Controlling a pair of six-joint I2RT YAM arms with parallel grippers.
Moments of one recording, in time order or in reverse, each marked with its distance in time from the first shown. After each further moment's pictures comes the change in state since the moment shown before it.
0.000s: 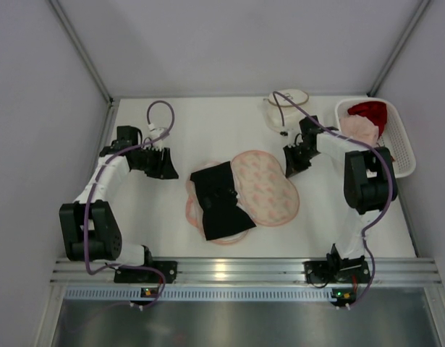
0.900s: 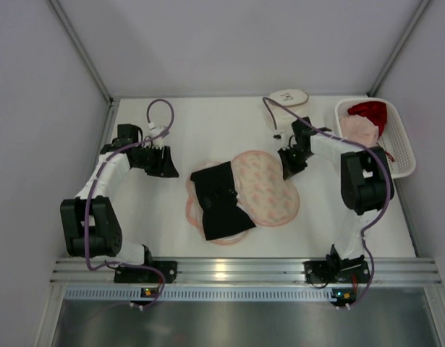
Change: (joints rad) left arm 0.000 0.033 0.024 0.000 -0.005 -0.023; right arm 0.061 0.005 0.001 -0.004 0.067 -0.029
